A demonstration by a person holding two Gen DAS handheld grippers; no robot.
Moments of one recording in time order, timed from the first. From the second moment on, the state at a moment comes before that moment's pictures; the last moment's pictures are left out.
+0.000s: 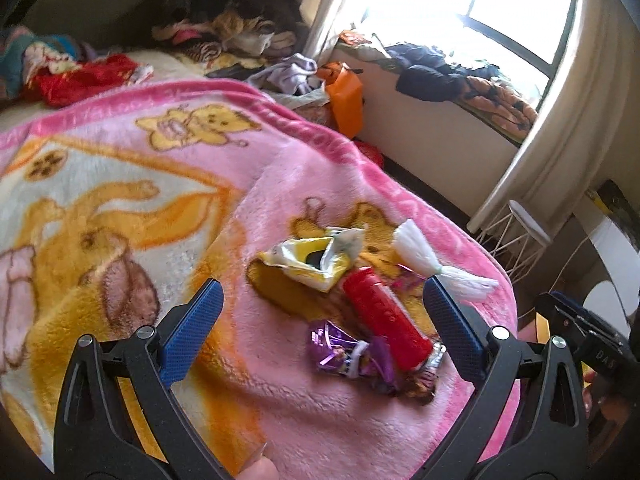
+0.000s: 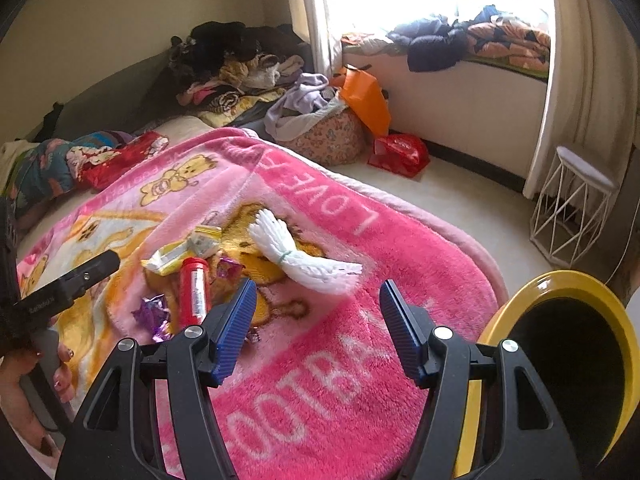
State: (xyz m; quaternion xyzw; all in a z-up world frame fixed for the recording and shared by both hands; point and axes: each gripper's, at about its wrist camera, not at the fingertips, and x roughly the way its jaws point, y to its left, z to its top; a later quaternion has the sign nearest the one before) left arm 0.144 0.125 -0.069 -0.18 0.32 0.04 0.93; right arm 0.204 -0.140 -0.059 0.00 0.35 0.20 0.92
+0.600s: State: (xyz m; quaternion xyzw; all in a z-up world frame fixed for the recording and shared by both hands) left arm 0.190 0.160 -0.112 -0.37 0.37 0.03 0.85; right arm 0.269 -0.116 -0.115 0.01 0.43 0.18 0.89
